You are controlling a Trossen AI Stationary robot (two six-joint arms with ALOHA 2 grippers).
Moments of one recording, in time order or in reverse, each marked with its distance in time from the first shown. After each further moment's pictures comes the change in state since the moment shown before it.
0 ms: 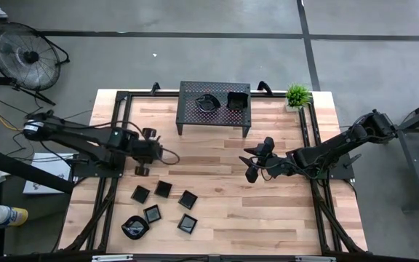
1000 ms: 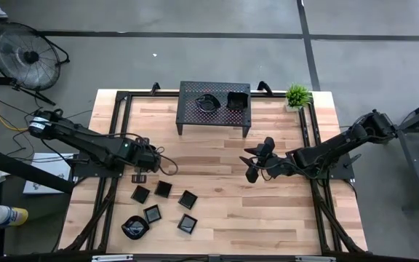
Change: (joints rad) left arm -0.084 0.105 -0.141 -0.032 0.036 -0.277; right arm 0.000 0.000 0.000 -0.017 0.000 -0.001
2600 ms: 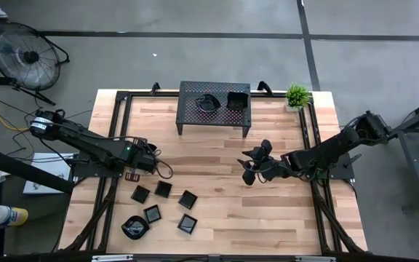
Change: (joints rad) left arm 0.001 0.026 -0.119 0.010 -0.061 0.123; right arm 0.000 0.103 0.000 0.048 -0.011 0.010
